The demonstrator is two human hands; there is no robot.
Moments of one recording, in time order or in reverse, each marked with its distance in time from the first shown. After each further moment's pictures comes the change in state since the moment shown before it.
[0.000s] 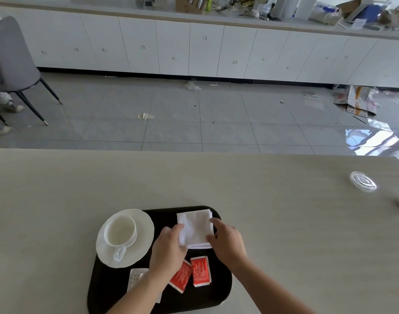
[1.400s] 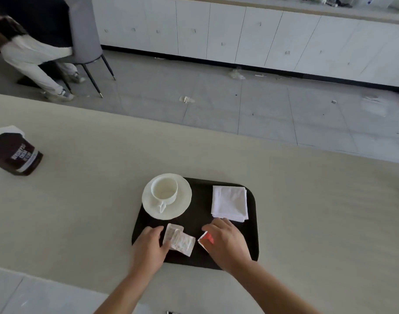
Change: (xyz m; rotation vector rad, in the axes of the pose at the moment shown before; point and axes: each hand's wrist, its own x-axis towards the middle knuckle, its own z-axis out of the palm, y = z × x) left_hand -0.112 -0.088 -0.034 -0.021 0.181 -0.324; right_hand -0.074 -0.041 0.051 -0.252 -0.036 -0.579
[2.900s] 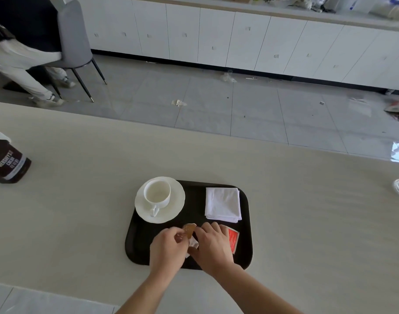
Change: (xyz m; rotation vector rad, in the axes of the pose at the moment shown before) left_hand -0.009 0.061 0.015 -0.218 0.028 -0.013; right_hand 0.003 -0.014 0.024 -0.140 -0.117 0.126
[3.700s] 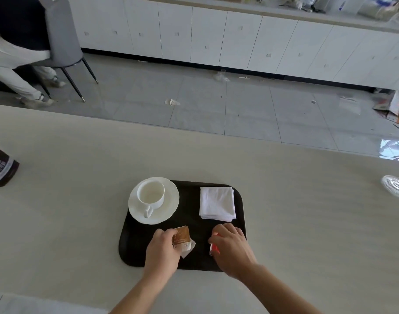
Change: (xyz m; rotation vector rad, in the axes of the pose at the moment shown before) left_hand 0.005 -0.015 0.011 0.146 -0.082 0.044; right_hand -0.024 0.058 -0.018 -0.006 -0.030 -0.111
